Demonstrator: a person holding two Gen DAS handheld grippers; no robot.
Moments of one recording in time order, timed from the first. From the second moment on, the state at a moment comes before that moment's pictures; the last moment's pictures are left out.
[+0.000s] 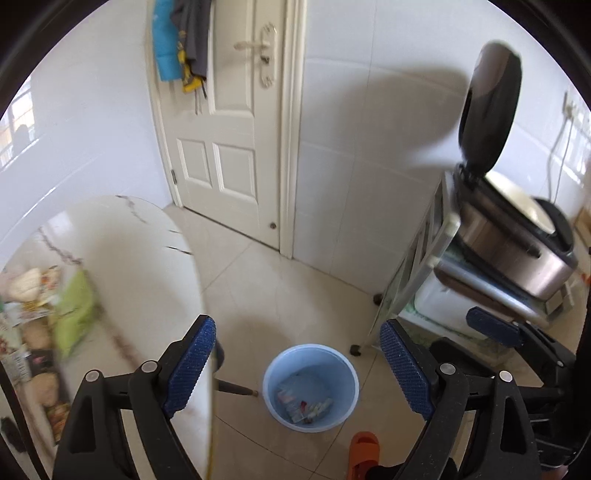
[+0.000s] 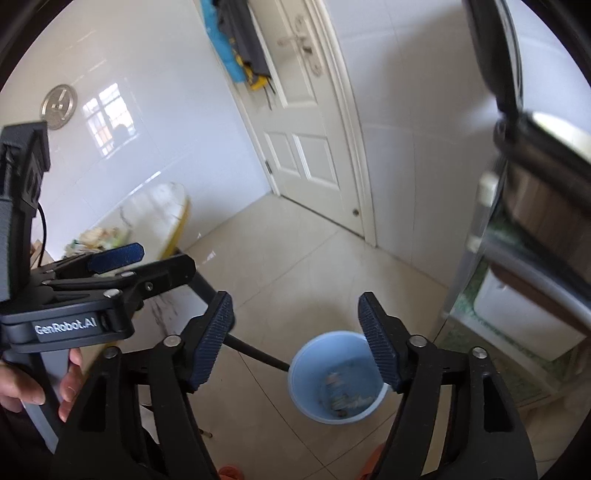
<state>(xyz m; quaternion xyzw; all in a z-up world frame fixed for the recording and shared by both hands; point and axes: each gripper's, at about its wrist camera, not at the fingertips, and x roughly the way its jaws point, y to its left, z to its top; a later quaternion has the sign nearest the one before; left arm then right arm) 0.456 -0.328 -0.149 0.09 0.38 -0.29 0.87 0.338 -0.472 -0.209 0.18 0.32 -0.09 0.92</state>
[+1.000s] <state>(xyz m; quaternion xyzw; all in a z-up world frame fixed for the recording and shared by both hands) 0.399 -0.013 -0.151 0.00 0.40 -0.08 0.91 0.420 -0.224 -0.176 0.02 0.37 0.06 0.93</state>
